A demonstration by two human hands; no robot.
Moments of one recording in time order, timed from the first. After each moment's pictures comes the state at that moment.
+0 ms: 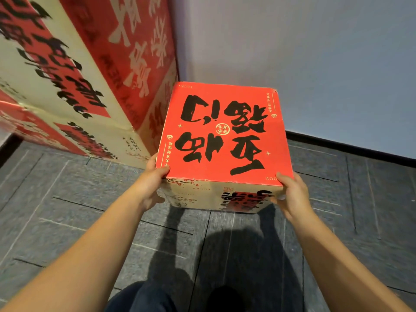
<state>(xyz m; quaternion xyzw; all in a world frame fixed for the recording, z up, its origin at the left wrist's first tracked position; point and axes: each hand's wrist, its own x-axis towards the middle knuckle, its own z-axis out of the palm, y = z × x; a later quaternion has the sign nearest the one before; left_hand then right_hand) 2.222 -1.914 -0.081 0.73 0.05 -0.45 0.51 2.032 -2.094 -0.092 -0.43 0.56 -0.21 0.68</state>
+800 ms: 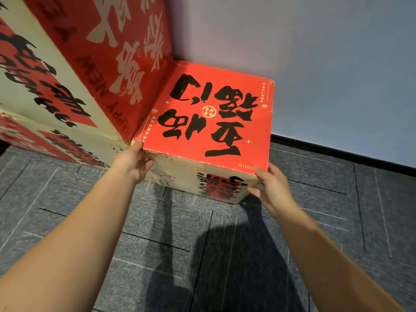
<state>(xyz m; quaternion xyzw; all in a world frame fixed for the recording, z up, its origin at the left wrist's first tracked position) 2.300 -1.952 -0.095 0.63 0.22 -0.35 0.65 2.095 -2.111 -0.114 -0.46 0.50 -0.15 0.72</state>
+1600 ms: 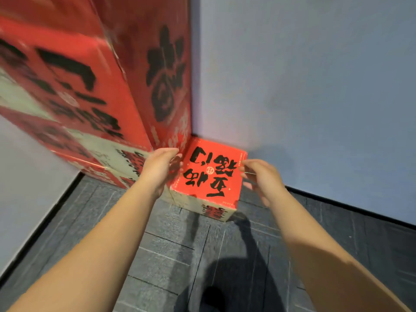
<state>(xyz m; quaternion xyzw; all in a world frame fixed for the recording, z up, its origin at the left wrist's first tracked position) 2.239 -1.934 0.277 0.70 0.05 -0.34 0.63 2.105 -2.085 0.271 -0.55 0.47 -0.08 0.68</state>
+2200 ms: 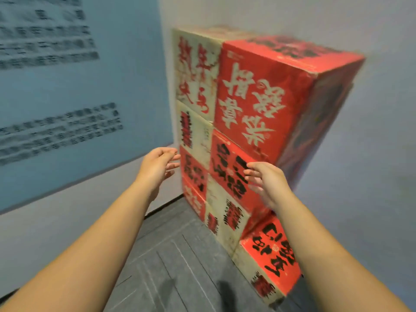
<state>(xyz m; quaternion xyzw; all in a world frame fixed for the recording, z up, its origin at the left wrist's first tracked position) 2.200 -1.674 0.584 0.70 0.12 -0.01 0.70 2.183 -1.889 0.573 -0.66 0.23 0.03 0.72</state>
